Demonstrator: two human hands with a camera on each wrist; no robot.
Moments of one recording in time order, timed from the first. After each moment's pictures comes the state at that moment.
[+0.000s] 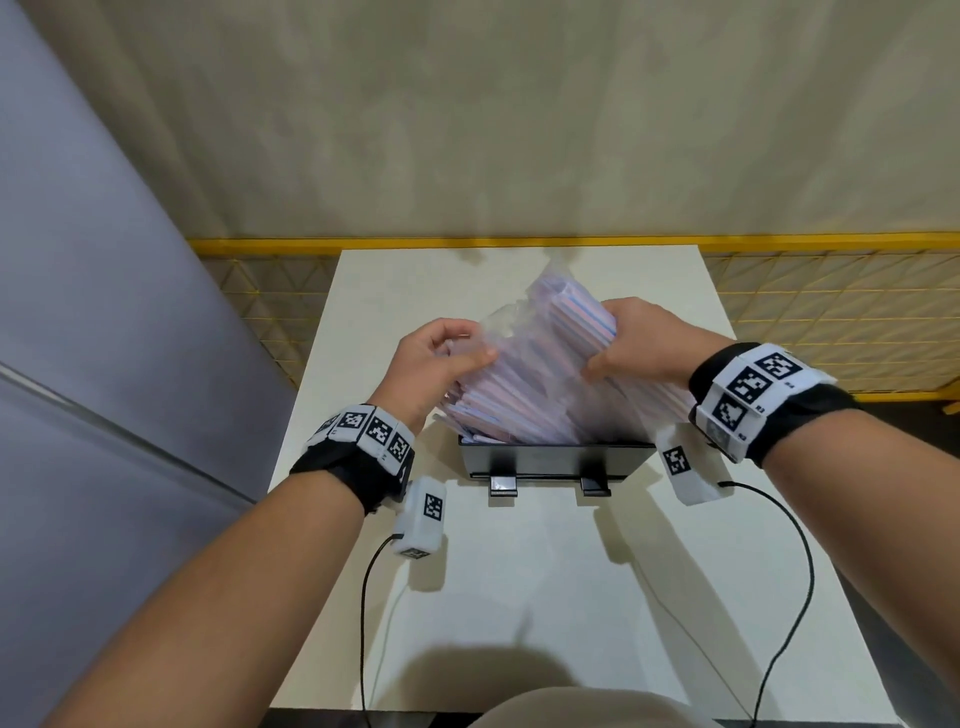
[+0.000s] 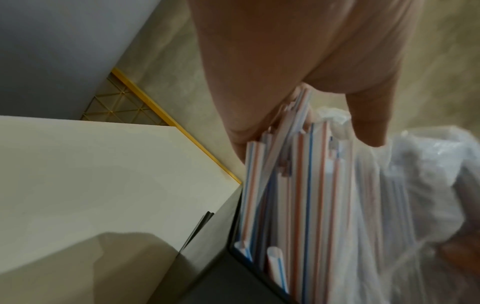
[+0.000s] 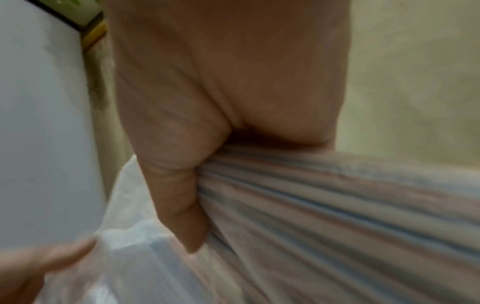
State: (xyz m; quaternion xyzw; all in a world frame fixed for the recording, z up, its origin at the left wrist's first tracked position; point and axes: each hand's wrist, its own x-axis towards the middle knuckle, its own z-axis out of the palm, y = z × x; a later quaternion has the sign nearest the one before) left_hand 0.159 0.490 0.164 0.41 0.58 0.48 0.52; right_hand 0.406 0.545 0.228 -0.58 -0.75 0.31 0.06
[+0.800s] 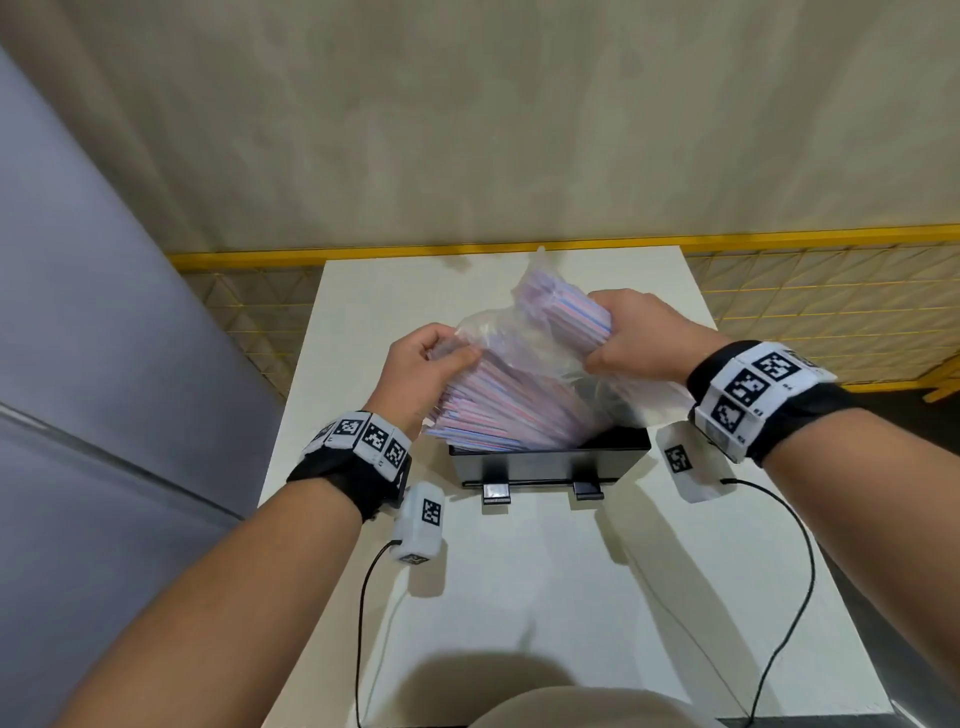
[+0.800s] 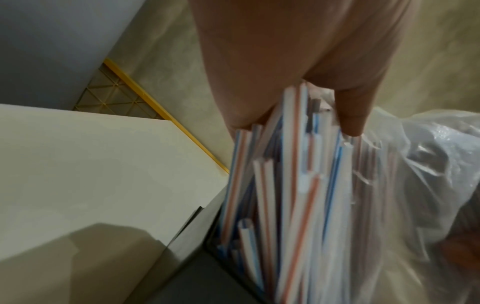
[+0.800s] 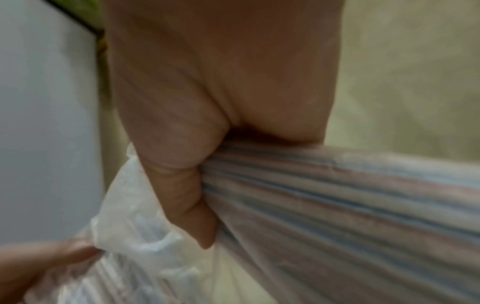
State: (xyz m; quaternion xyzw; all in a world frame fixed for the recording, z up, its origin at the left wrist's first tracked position) left_hand 0.165 0.497 0.166 0.43 0.58 0.48 0.50; right_hand 0.413 0.545 0.237 -0.58 -0.78 0.24 0.07
